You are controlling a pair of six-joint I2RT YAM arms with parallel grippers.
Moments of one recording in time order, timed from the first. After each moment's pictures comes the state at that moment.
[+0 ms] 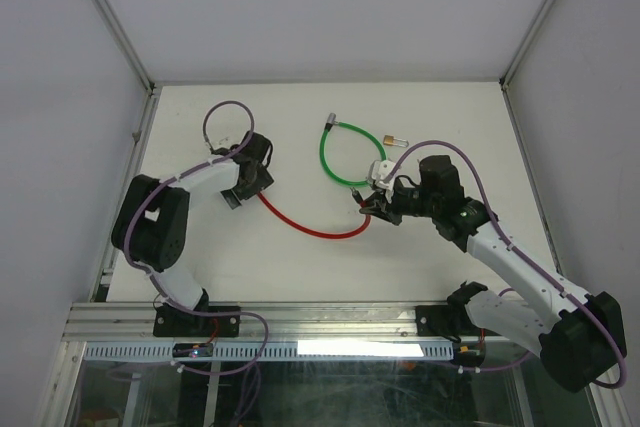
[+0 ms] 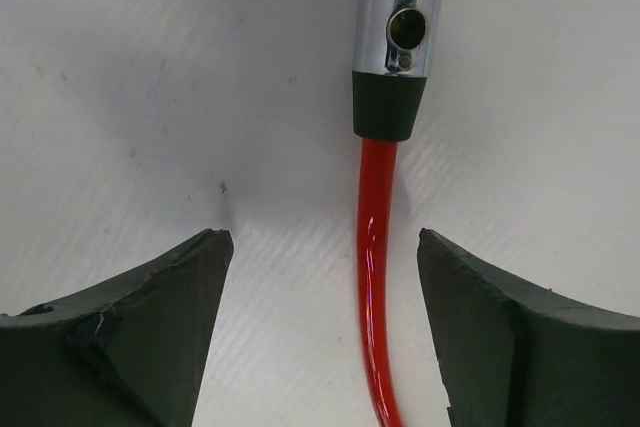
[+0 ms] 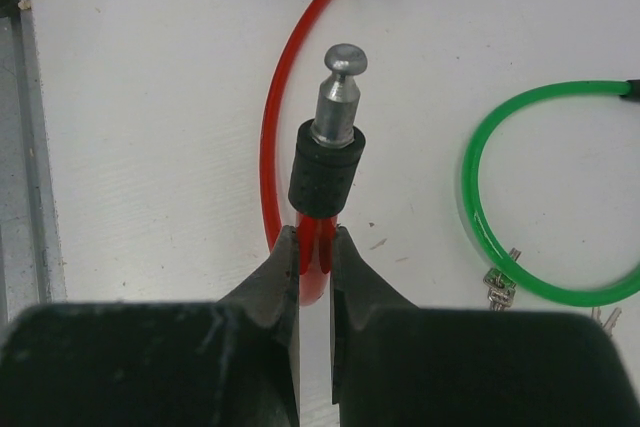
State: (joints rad) left arm -0.40 1.65 1.02 -0.56 -0.39 -1.00; right arm 0.52 0.98 0.67 -0.22 -0.68 -0.46
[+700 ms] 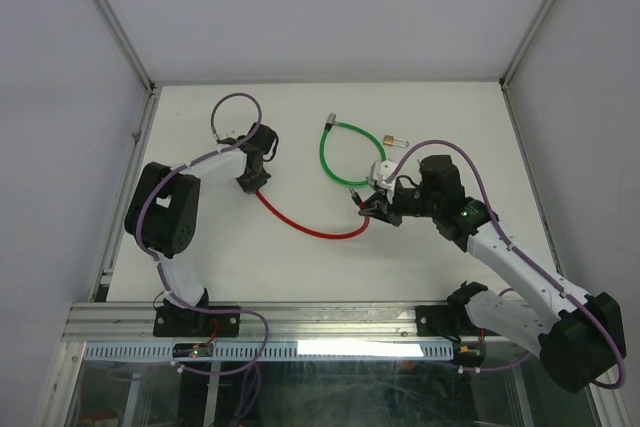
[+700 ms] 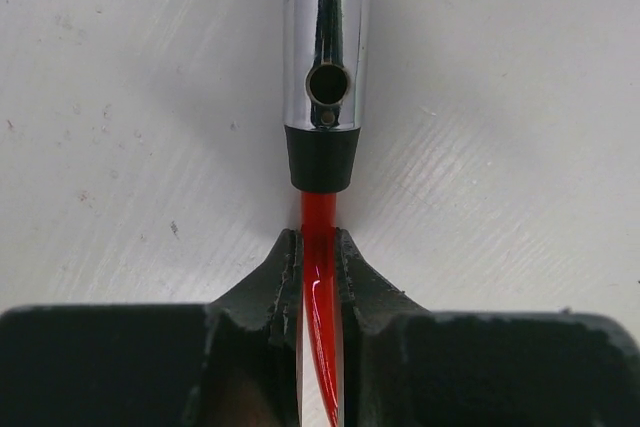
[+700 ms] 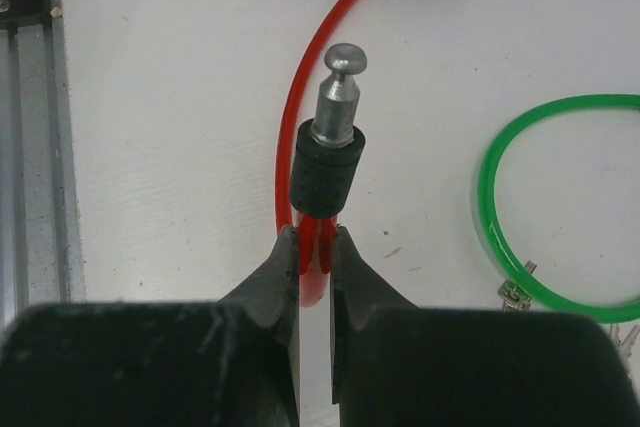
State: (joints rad) left arm -0.40 1.82 1.17 -0.60 -0.39 -0.97; right arm 0.51 0.98 0.67 -0.22 -0.72 -0.46
